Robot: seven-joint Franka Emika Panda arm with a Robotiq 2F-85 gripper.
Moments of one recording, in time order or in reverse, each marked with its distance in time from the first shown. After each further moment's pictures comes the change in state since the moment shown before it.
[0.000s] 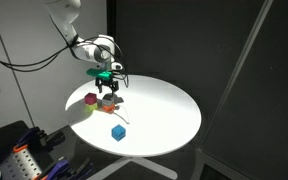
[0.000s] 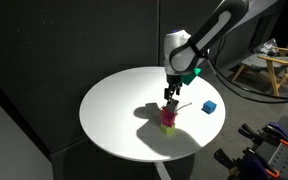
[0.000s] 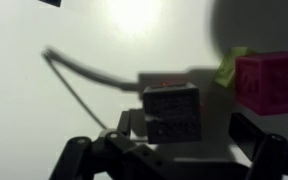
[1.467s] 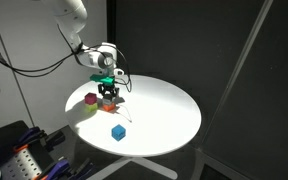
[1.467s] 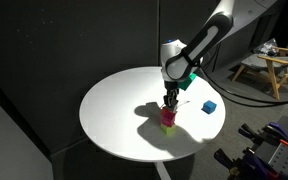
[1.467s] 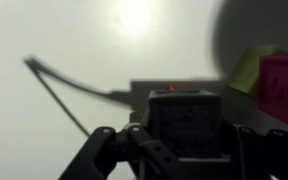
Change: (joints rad) arm -0.001 0.119 -0.002 0.091 -0.015 -0.011 -0.033
